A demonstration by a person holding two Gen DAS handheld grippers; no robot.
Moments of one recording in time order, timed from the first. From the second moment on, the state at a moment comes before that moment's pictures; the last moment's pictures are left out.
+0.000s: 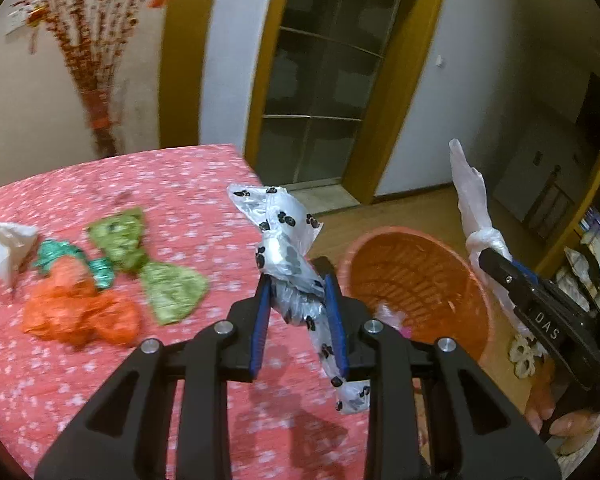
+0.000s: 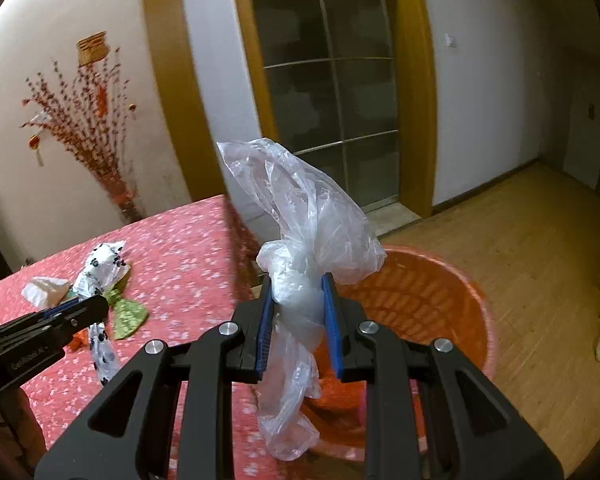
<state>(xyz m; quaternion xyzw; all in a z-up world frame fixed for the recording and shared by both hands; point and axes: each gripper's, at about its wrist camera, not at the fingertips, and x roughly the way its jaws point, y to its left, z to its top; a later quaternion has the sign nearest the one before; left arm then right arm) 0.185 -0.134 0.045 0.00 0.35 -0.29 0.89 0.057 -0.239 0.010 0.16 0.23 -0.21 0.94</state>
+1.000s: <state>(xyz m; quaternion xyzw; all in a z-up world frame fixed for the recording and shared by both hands) 0.191 -0.262 0.011 0.05 0.38 -0.37 0.84 0.044 -0.302 -0.019 0.22 0.23 -0.24 0.92</state>
